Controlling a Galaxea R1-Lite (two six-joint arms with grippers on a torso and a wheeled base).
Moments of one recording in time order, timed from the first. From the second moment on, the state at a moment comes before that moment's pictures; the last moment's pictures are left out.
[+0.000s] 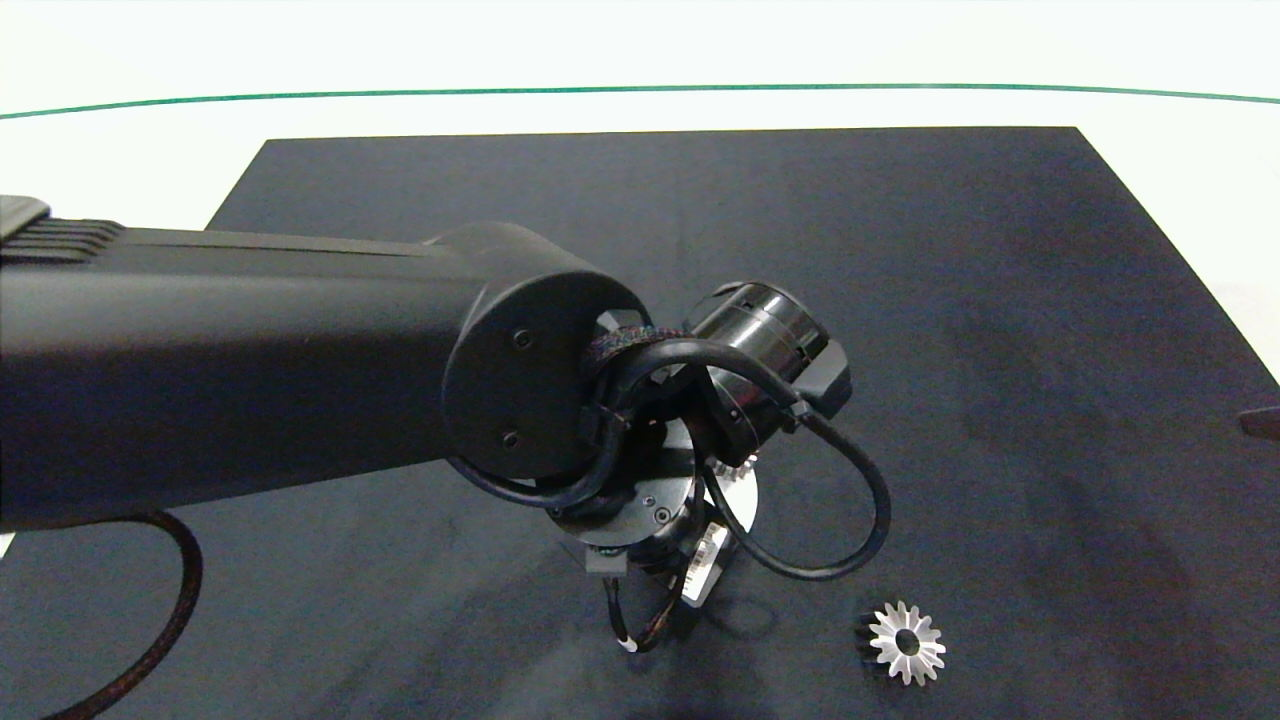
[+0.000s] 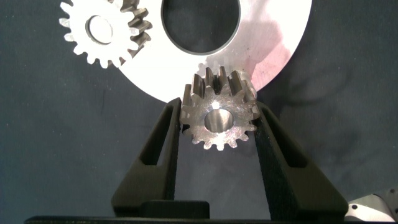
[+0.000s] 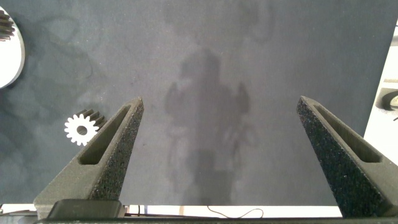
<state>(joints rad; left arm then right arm) -0.98 1.99 -1.77 0.88 0.42 -0.21 0.13 1.18 -1.37 0.85 -0.14 0.00</state>
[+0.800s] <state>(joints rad) -1.00 2.01 -1.74 0.85 0.44 -0.22 0.13 1.18 -1.37 0.85 -0.14 0.00</state>
